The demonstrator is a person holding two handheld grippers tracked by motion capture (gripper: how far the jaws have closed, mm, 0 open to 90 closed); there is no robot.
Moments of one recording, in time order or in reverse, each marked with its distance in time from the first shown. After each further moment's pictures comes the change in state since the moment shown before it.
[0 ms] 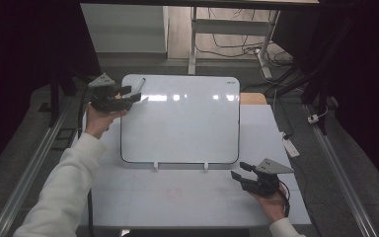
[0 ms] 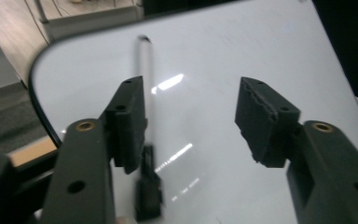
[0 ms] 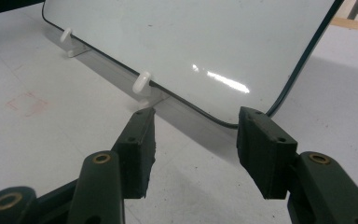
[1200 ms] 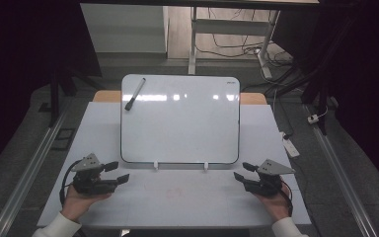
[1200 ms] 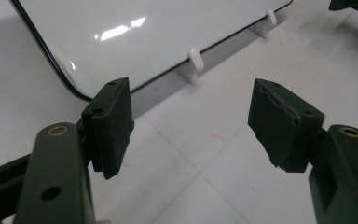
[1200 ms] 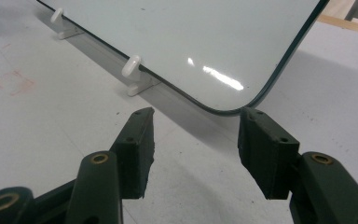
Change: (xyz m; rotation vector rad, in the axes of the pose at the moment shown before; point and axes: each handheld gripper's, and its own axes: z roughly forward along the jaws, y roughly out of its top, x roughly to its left) left arm -0.091 -0.162 -0.077 0.191 -0.093 -0.084; right arm -0.007 -0.005 -0.003 0.022 -0.015 -0.057
